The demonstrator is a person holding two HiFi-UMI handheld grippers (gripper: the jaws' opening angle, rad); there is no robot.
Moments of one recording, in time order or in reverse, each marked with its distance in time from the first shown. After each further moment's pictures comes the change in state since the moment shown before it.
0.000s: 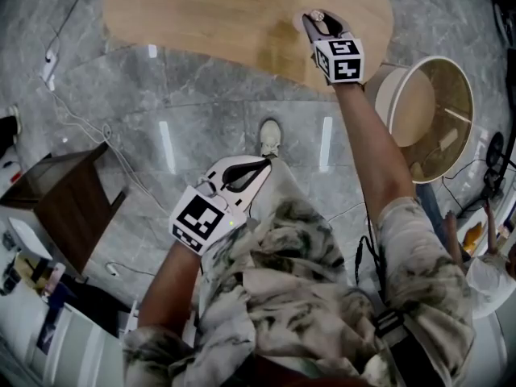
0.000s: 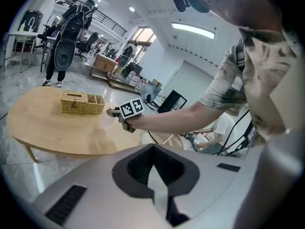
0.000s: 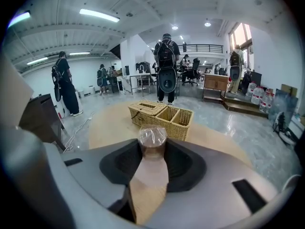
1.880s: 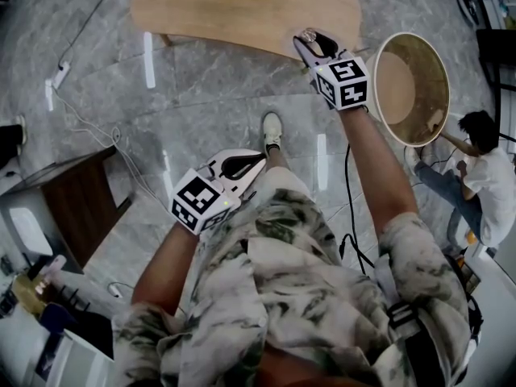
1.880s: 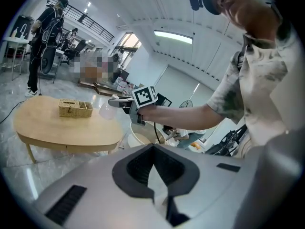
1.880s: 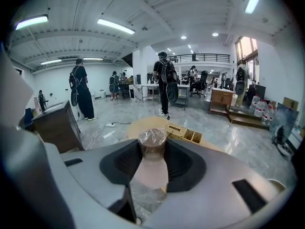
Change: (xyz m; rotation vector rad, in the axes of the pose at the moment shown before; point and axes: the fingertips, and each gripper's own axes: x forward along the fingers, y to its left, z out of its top) left arm -0.172 -0.149 -0.078 0.097 -0.049 -0.113; right arm -0.271 0.202 0.095 -0.074 -0.075 0.053
